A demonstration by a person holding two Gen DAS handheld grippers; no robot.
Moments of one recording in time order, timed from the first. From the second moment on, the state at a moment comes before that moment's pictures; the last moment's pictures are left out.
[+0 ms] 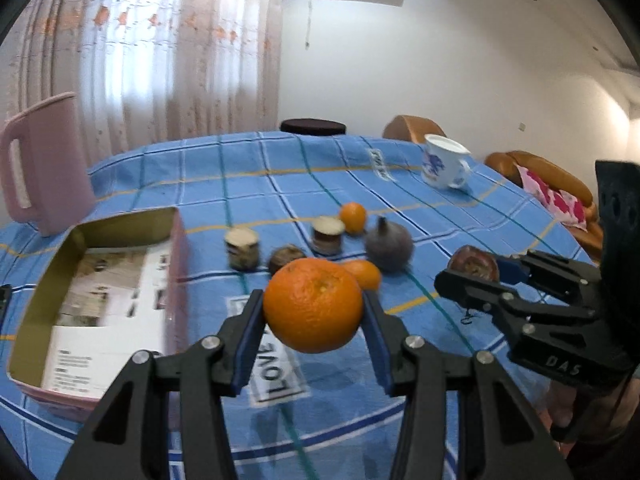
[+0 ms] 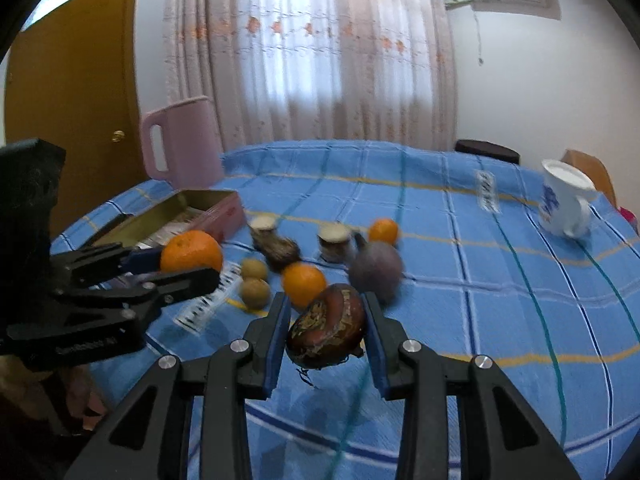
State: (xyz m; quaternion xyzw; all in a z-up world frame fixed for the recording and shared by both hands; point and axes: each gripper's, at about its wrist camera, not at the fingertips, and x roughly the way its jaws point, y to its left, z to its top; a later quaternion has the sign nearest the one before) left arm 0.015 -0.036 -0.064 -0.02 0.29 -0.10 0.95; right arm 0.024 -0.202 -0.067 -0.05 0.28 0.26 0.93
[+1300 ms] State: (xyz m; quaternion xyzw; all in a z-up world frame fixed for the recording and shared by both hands) left arm 0.035 0.114 -0.069 -0.04 0.30 0.07 0.95; right arm 0.083 -0.002 -0.043 -0.12 0.27 0.40 0.87
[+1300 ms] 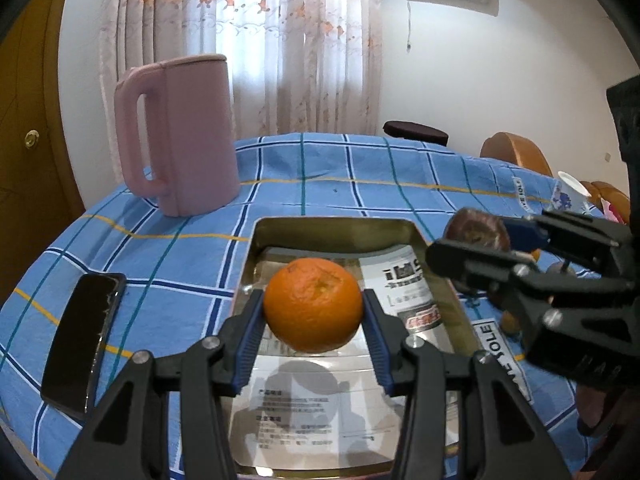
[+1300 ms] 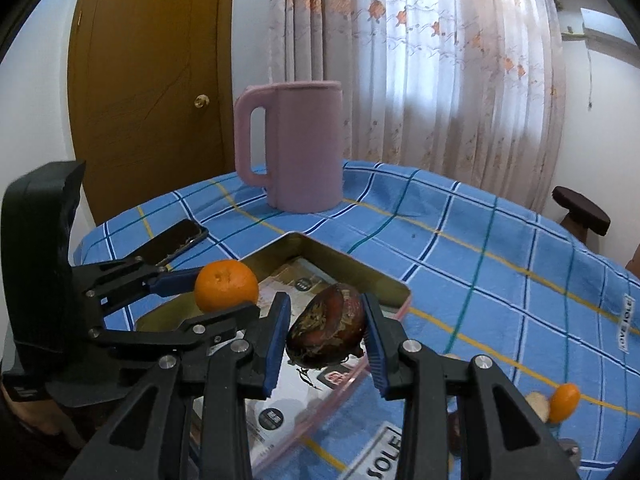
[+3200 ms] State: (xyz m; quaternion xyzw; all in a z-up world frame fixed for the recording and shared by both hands) left arm 0.037 -0.001 -0.081 0.01 0.30 -0.03 0.95; right arm 0.071 -0.158 -0.078 -0.12 0.32 0.25 0.91
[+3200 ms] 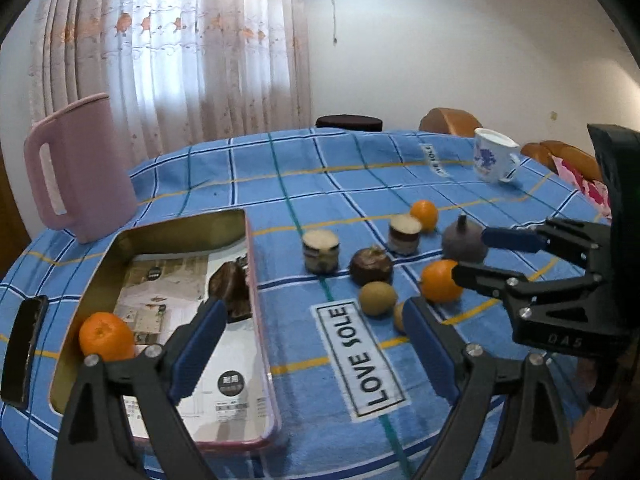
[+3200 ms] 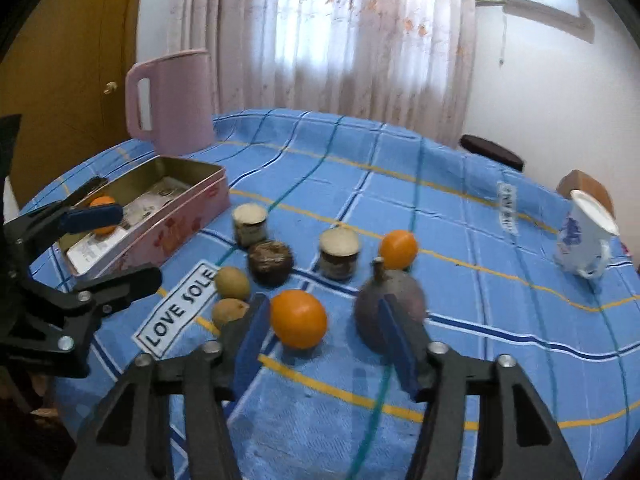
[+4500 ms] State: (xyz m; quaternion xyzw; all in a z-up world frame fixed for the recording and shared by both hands) left arm 0.082 -0.069 -0.108 0.00 0.40 -0.11 0.91; right arm 0.074 -0.193 -0.070 -0.03 0.29 0.24 0.93
